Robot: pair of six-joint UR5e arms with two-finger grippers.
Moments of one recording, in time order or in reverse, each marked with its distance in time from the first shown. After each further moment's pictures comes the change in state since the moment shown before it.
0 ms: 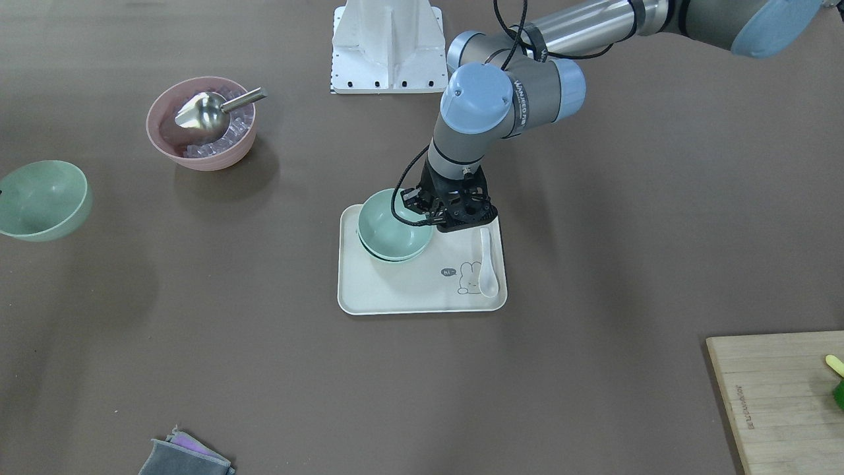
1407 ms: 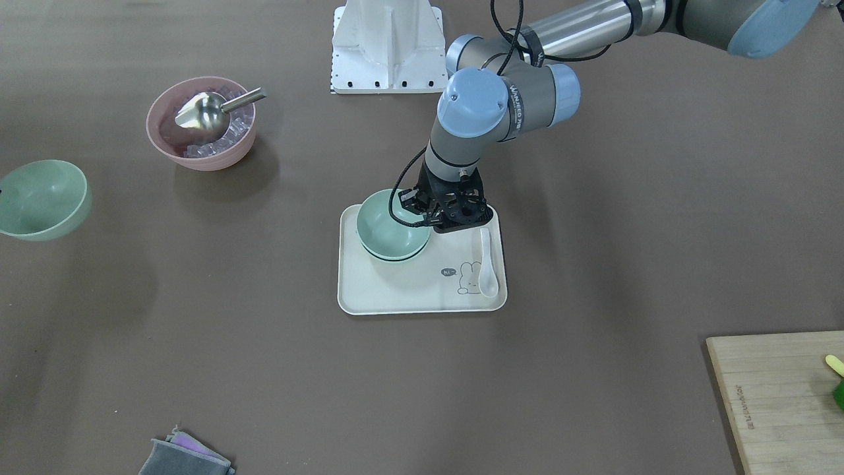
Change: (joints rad) left arm 0.012 0.000 0.027 -0.035 0.001 -0.007; right arm 0.000 -0.003 0.000 -0.003 0.001 0.000
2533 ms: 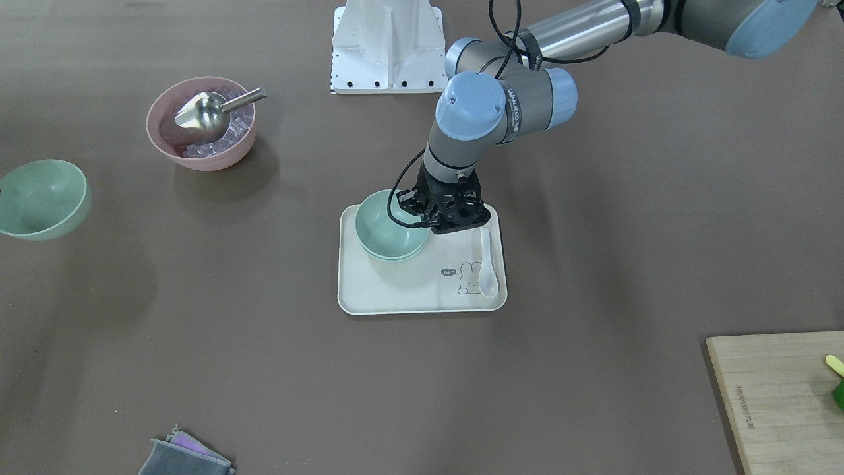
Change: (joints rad) left arm 0.006 -0.001 0.005 -0.009 0.000 0.002; right arm 0.000 -0.001 0.000 0.000 0.000 -0.002
